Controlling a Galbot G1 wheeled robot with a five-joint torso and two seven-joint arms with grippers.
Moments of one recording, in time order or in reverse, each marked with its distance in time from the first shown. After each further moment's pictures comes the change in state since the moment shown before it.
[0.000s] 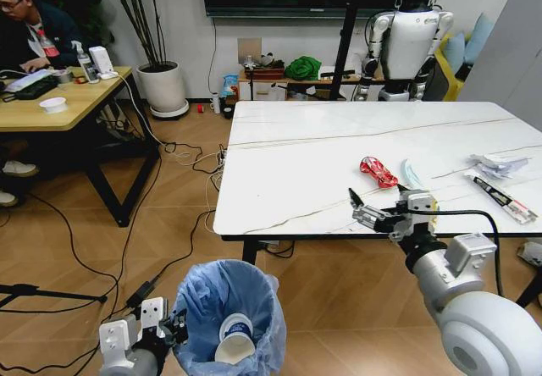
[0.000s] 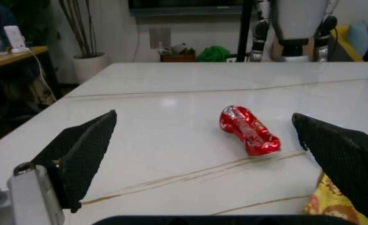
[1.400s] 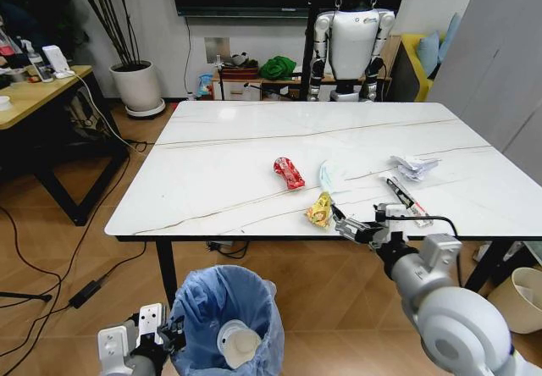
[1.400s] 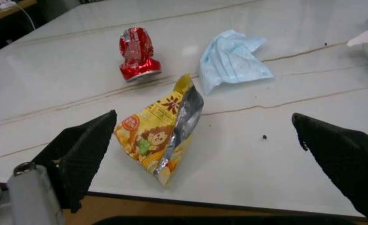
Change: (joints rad) left arm 0.043 -0.005 0.002 0.000 0.032 0.000 0.008; right arm 0.122 -0.079 -0.167 -0.141 0.297 -0.032 0.157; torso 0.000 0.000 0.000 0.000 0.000
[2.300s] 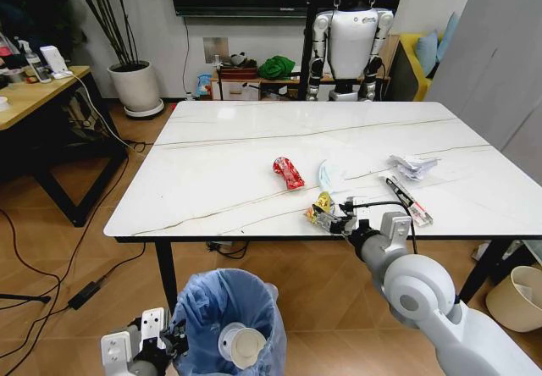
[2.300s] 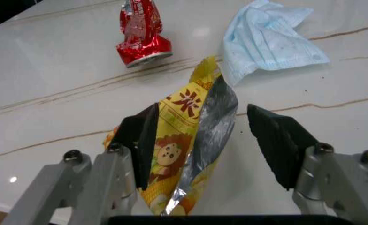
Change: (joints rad) left arm 0.009 -0.034 0.006 0.000 0.048 0.000 0.024; right arm 0.229 -0.023 -0.184 -0.171 0.096 -0.002 0.041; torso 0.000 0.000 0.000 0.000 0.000
